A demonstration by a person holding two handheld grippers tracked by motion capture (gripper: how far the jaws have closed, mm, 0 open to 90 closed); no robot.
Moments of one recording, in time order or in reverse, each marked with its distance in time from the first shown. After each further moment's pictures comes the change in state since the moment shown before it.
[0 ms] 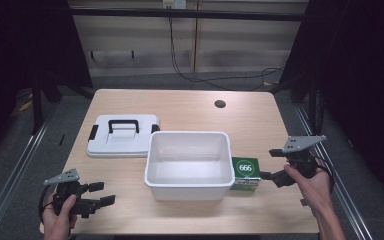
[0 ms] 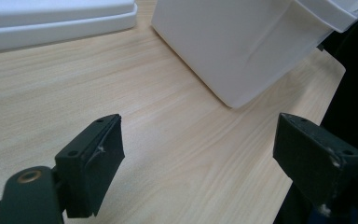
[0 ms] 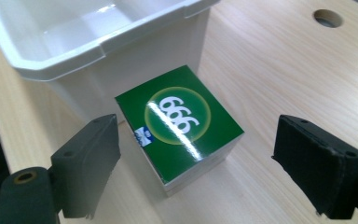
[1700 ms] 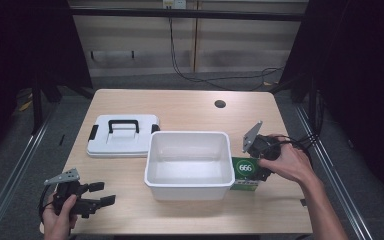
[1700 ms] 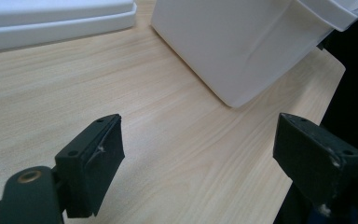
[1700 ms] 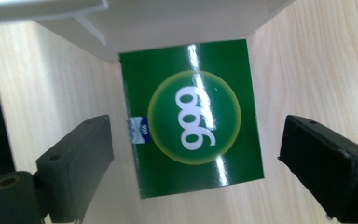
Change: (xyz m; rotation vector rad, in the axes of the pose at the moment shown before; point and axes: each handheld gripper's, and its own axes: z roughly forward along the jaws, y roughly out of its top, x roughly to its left) left arm 0.000 0.000 0.001 0.005 -0.005 0.003; right arm -0.003 0.061 0.070 0.527 0.188 -0.381
